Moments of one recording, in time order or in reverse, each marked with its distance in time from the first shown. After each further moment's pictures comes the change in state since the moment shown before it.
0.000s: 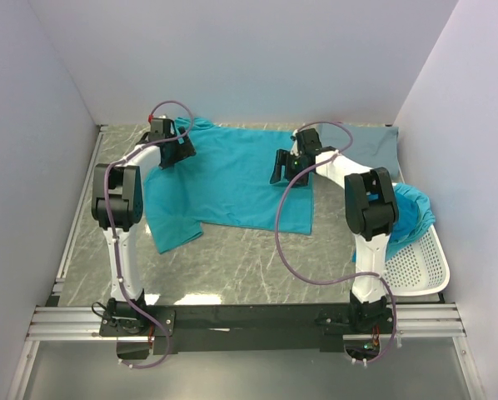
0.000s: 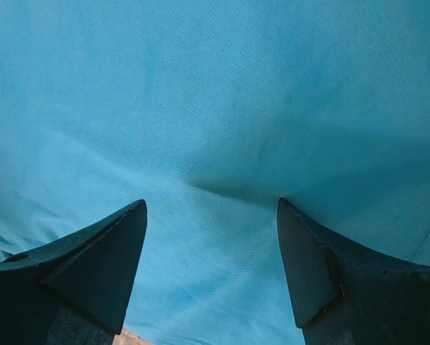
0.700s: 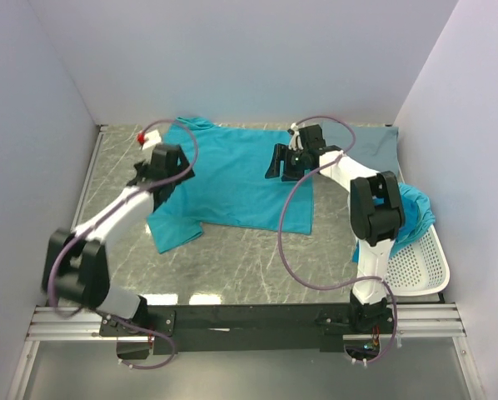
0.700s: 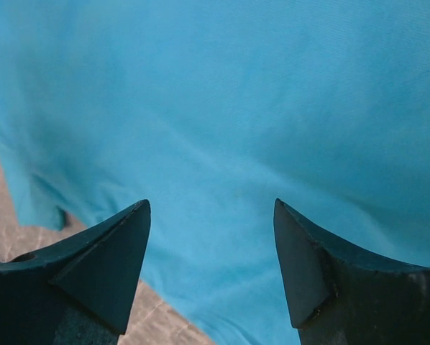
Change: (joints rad) left arm -0.209 -0.711 -0.598 0.035 -0.455 -0.063; right arm -0.003 -0.060 -0.021 0.064 -0.154 -0.027
